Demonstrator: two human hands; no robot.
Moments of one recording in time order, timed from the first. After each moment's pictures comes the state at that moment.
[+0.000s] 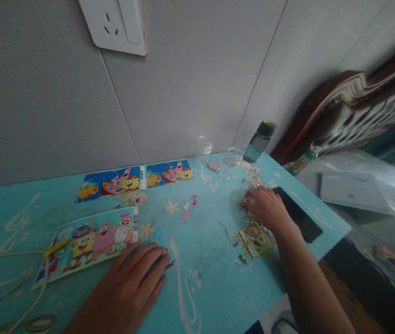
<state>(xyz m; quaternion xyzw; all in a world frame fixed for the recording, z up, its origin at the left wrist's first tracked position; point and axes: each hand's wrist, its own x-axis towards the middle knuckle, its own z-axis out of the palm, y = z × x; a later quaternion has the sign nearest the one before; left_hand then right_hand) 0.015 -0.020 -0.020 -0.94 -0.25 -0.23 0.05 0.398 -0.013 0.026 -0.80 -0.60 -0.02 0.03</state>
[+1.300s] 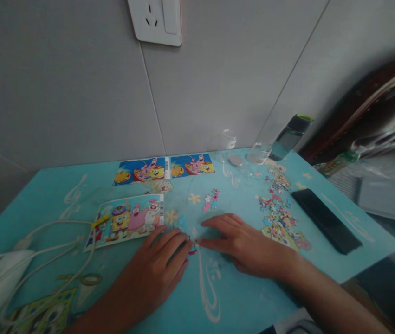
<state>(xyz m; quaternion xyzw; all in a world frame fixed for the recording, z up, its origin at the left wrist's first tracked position) 0.019 -0.024 -0.006 -0.94 -0.27 -0.23 0.02 0.289 -0.036 0.038 -0.37 -0.91 0.14 0.09</state>
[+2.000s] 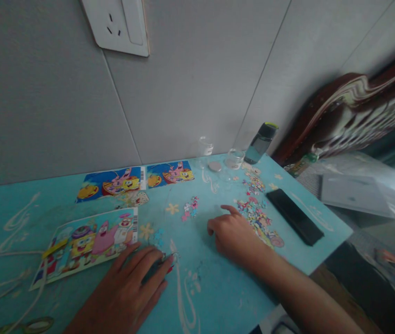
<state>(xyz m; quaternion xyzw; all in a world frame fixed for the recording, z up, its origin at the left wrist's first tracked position) 0.011 -0.016 -0.020 -0.95 -0.22 -0.20 0.09 0.299 -0.027 0.029 -0.58 -0.82 0.06 0.02</state>
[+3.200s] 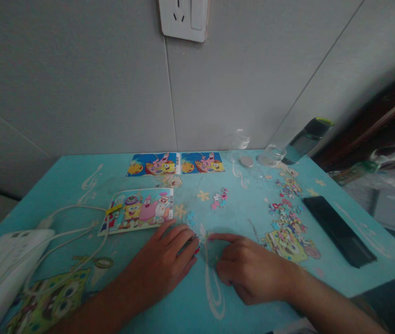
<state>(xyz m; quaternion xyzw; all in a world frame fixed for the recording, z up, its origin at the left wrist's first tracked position) 0.021 -0.025 -0.006 -0.94 -0.27 -0.20 0.00 0.272 -0.049 0.021 -0.24 -0.95 0.17 0.06</state>
